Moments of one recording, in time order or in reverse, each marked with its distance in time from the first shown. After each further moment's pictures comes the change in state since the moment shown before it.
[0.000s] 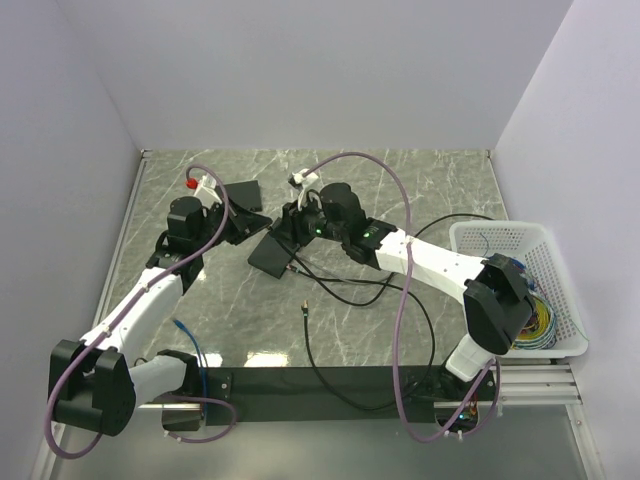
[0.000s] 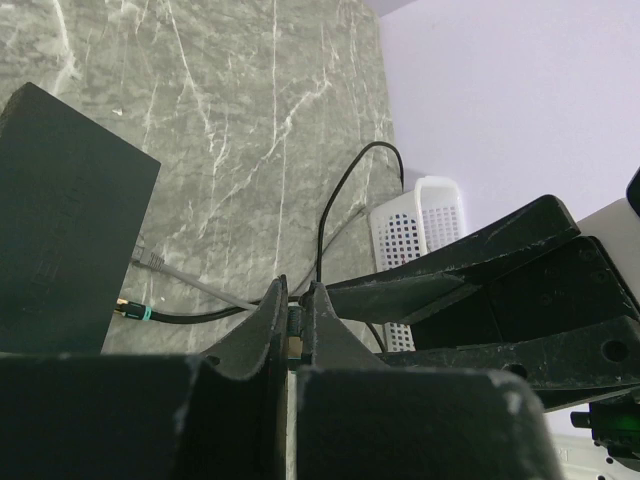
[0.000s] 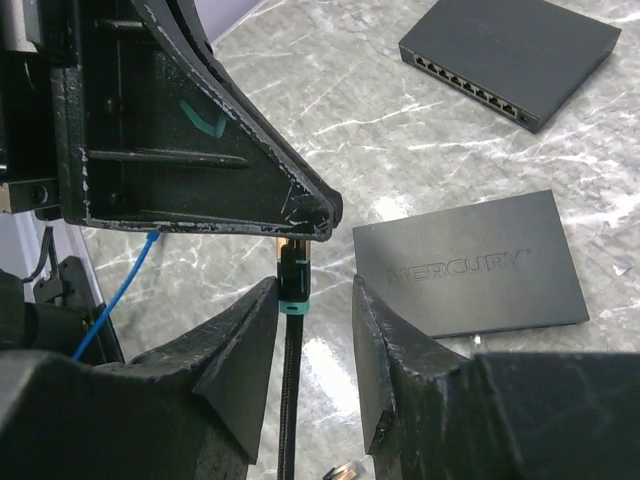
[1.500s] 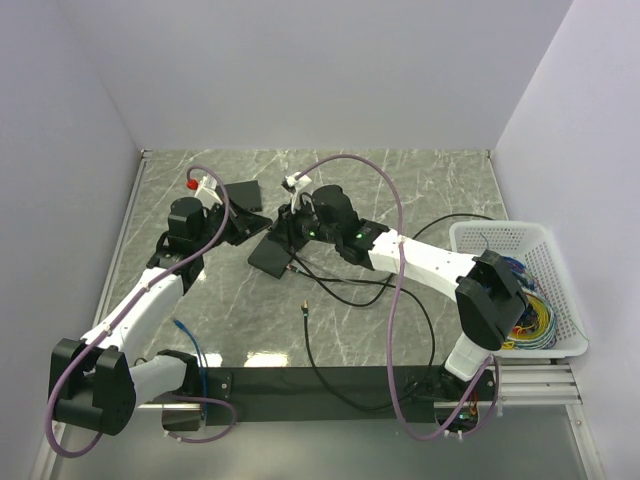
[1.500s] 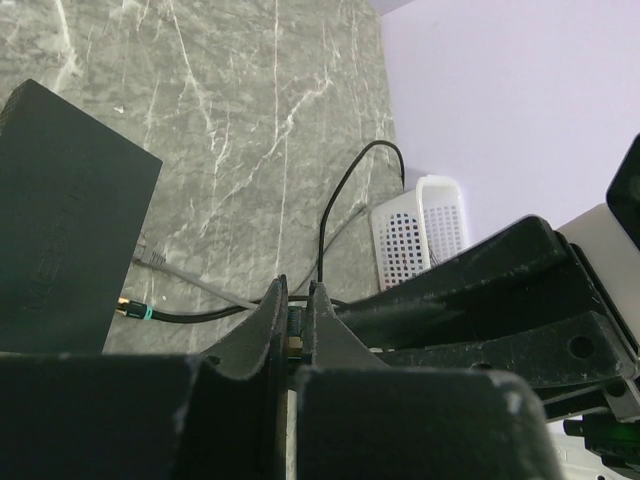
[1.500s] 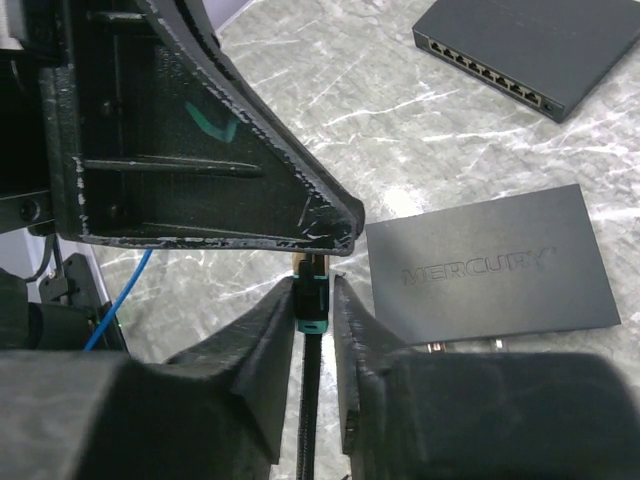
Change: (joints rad) left arm 0.000 0.005 -0.008 0.009 0.003 0.000; right arm 0.019 0.042 0.024 -0.006 0.014 0.016
